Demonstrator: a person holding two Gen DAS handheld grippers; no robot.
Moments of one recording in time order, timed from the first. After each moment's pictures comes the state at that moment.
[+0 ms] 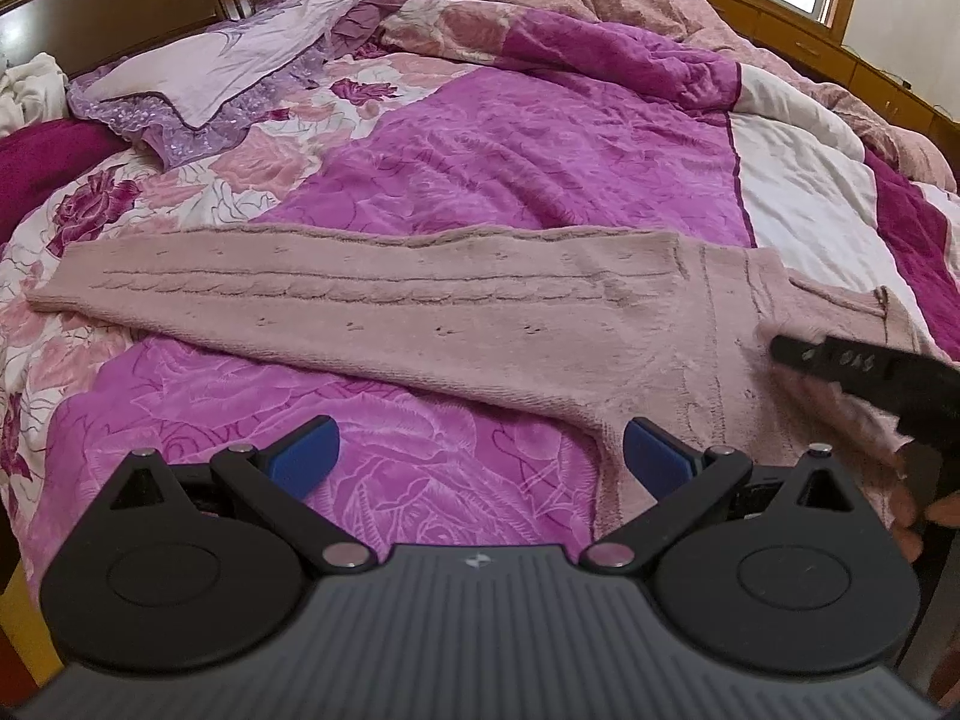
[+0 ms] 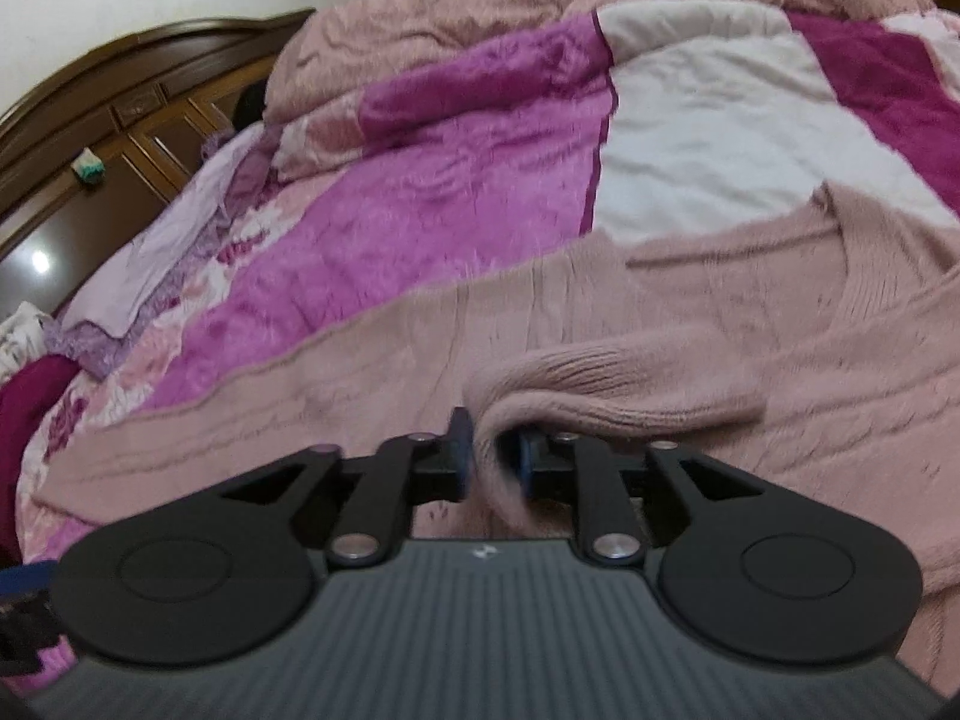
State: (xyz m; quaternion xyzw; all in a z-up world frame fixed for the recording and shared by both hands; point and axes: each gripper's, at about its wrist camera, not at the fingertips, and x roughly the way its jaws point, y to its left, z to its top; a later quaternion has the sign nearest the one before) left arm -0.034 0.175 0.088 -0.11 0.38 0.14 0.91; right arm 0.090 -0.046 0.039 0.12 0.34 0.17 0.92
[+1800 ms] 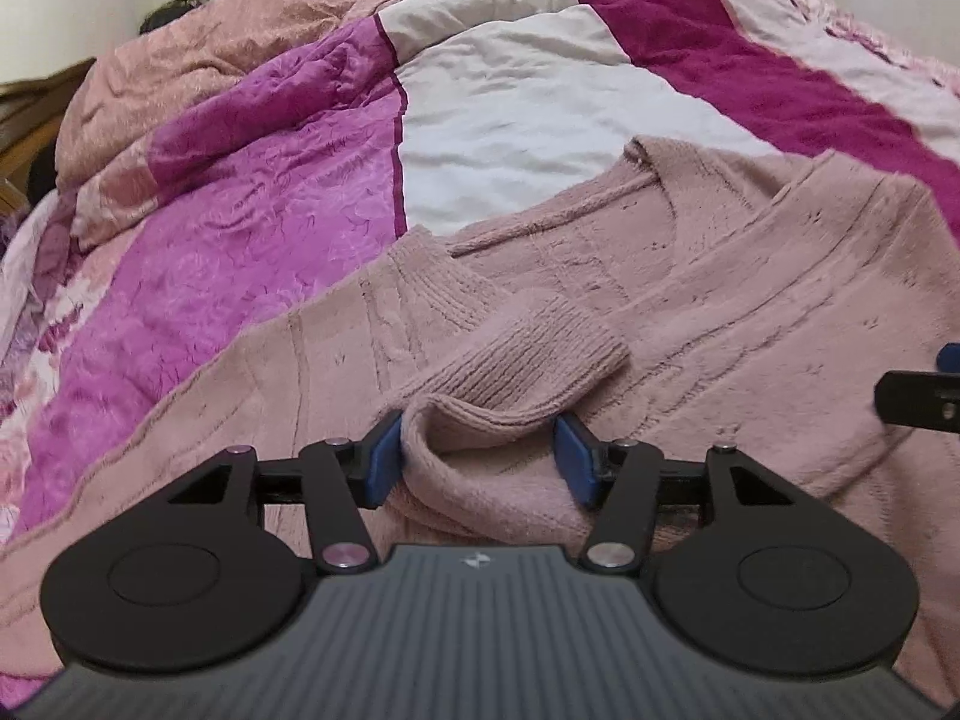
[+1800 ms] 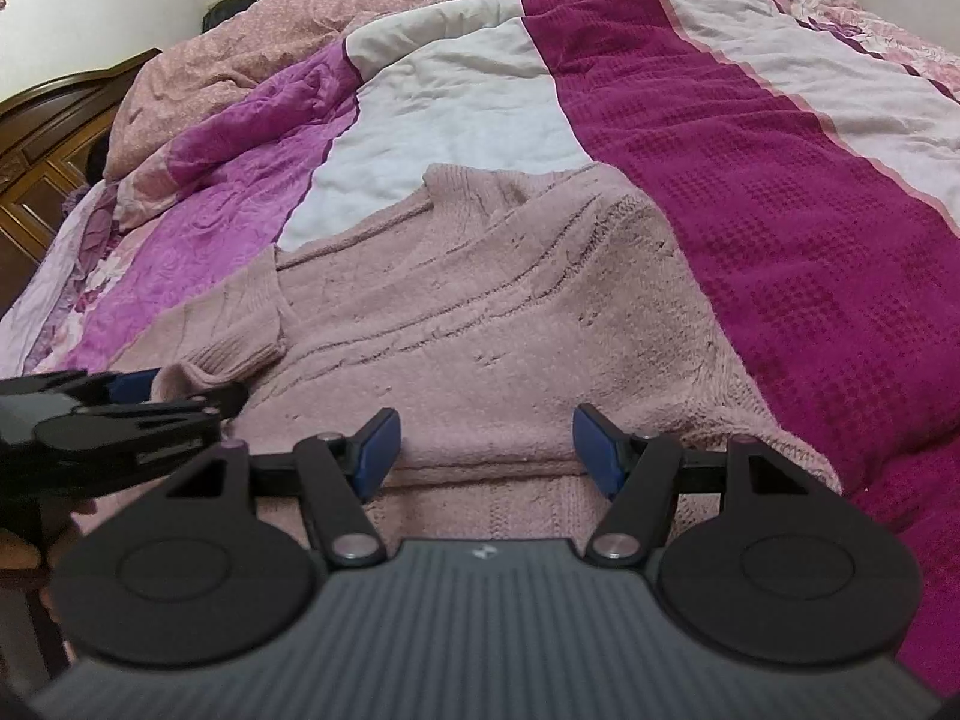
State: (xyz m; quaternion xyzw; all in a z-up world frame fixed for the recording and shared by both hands) left arm 0.108 -0.044 0.042 0.16 0.37 -0.04 0.91; right arm 0.029 -0.225 0.035 0.15 0.35 0.02 0.92
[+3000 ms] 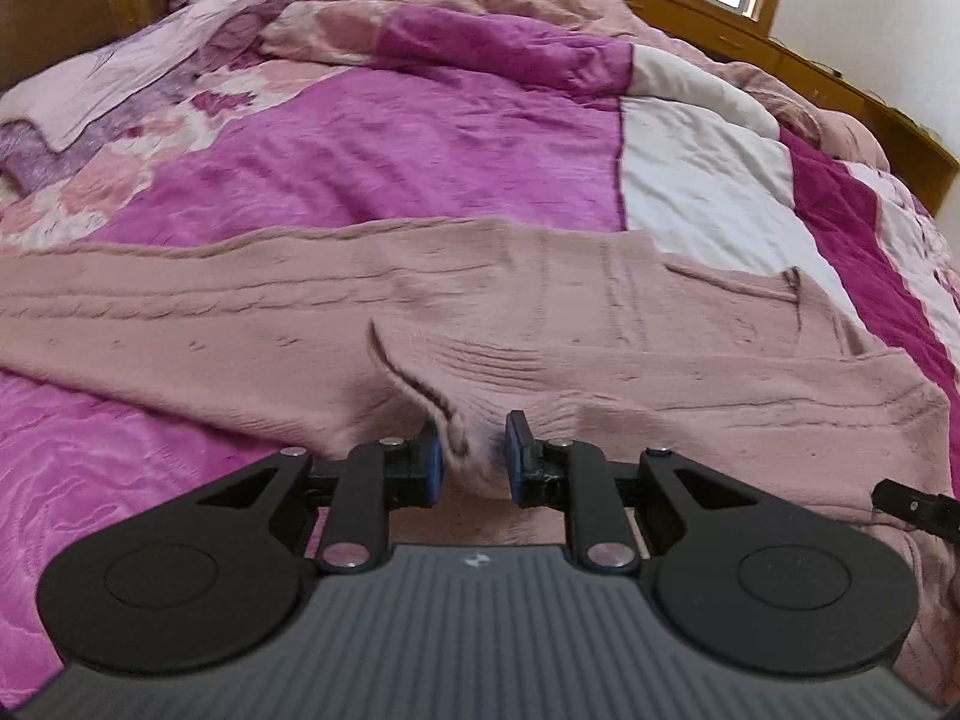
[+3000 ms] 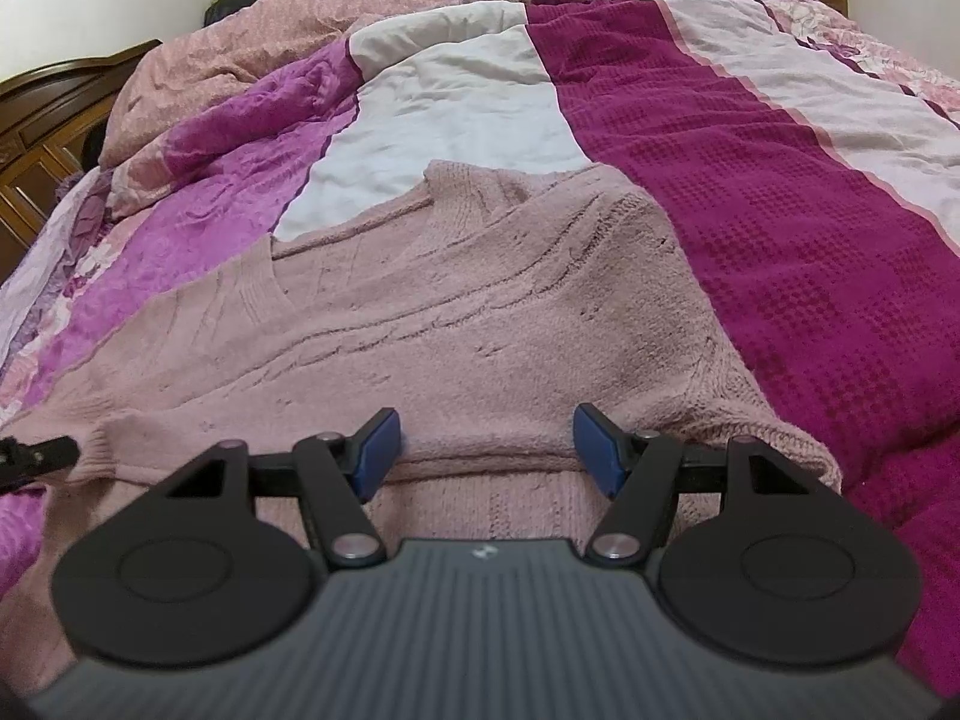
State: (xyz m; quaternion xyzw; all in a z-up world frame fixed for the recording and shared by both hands) left arm 0.025 0.094 0.060 -0.11 0.36 0.07 0.92; right arm 0.024 -0.212 0.034 0.13 0.35 0.01 0.93
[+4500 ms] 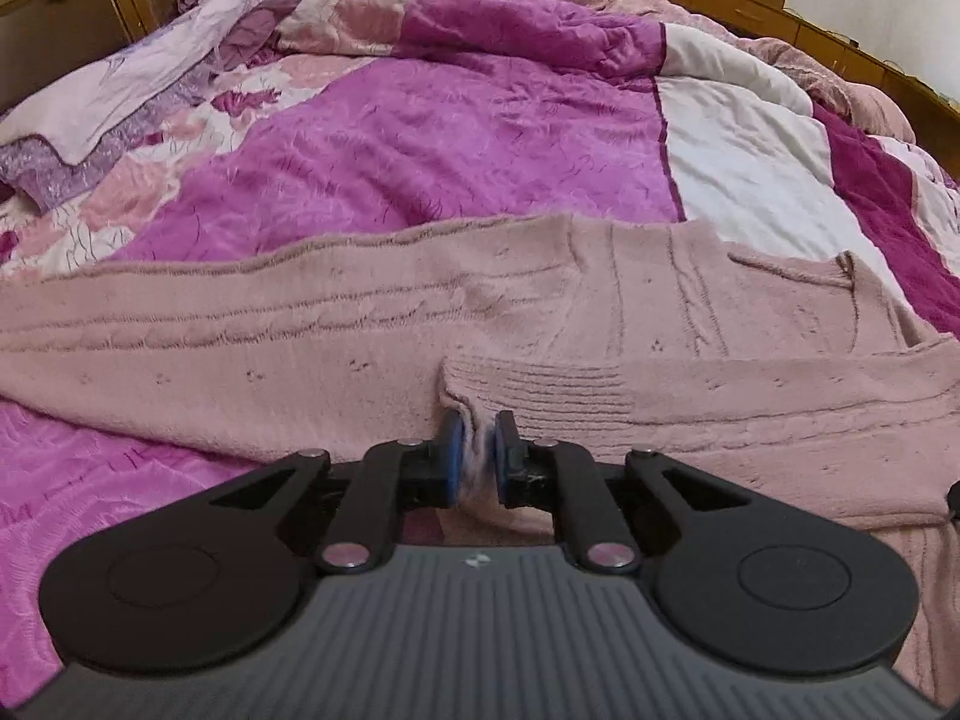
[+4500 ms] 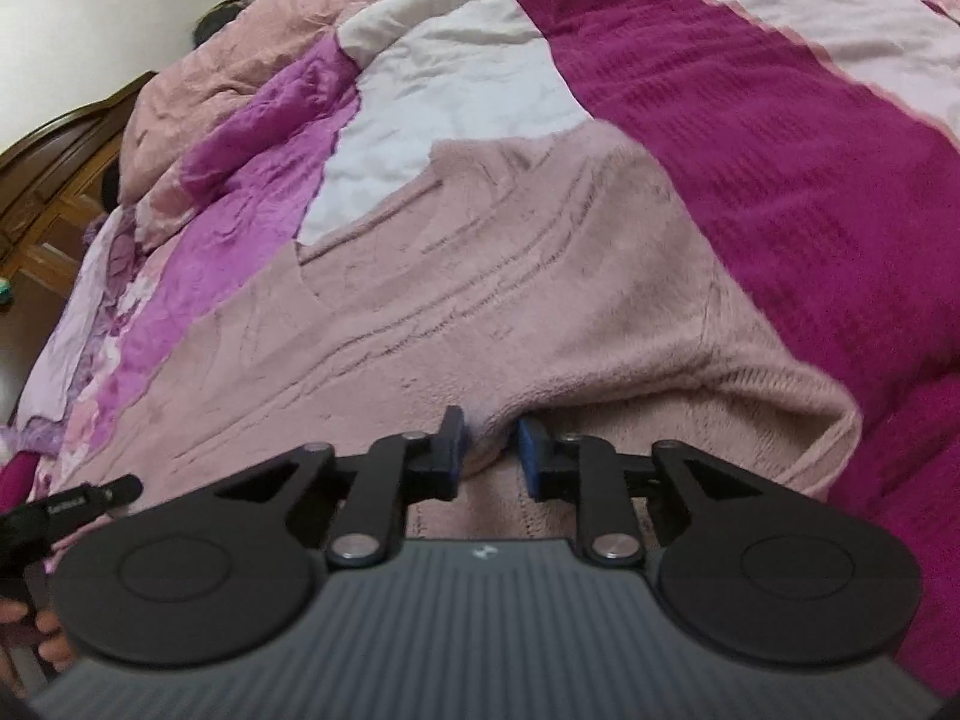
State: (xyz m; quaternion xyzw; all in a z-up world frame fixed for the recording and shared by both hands) left arm 0.040 0.122 0.060 -0.08 0.38 0.08 0.92; right arm 0.020 -0.231 0.043 0.22 0.38 0.04 0.90
